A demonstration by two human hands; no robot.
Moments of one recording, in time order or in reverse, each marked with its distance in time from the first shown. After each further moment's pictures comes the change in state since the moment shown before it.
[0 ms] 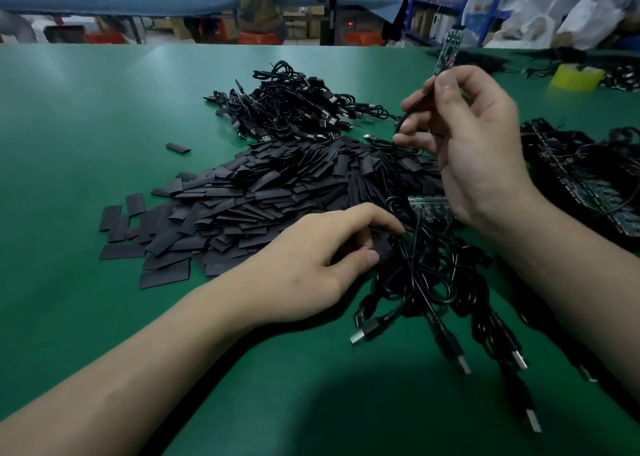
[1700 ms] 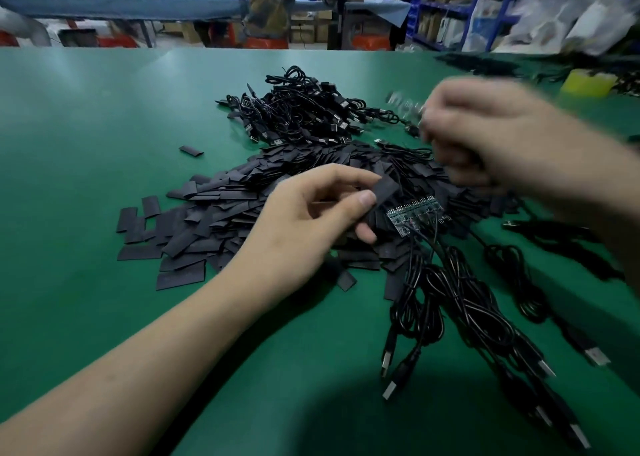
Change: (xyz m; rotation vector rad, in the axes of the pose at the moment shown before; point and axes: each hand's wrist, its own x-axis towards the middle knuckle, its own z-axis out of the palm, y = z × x) left_hand 0.001 -0.001 -0.009 -0.598 0.387 -0.056; right_hand -0.009 -0.036 -0.021 -0.584 -0.403 0.196
